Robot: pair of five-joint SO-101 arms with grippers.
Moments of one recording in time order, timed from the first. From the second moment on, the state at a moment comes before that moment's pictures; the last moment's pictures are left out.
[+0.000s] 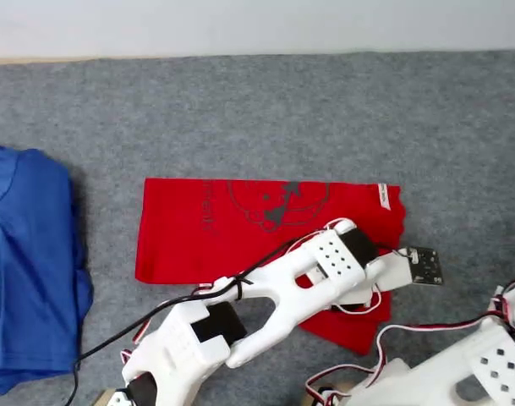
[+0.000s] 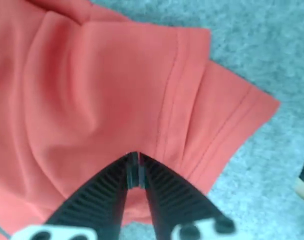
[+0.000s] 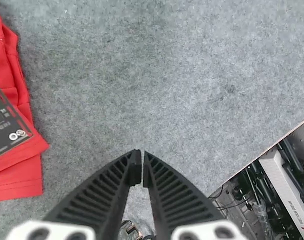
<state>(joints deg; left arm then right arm) 54.3 34.4 -14.5 83.1 -20.4 56.3 -49.9 17.3 100.5 29.9</state>
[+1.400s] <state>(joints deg) 56.1 33.9 -18.7 83.2 -14.7 58.2 -56.6 23.3 100.5 29.9</state>
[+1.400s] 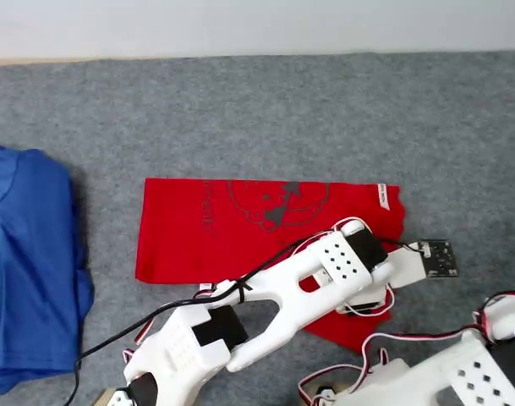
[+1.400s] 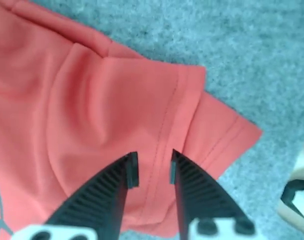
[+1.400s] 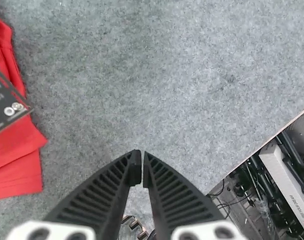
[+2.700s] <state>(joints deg) 56.3 41.7 -20.4 81.5 -14.3 58.2 -56.6 23.3 100.5 30.0</state>
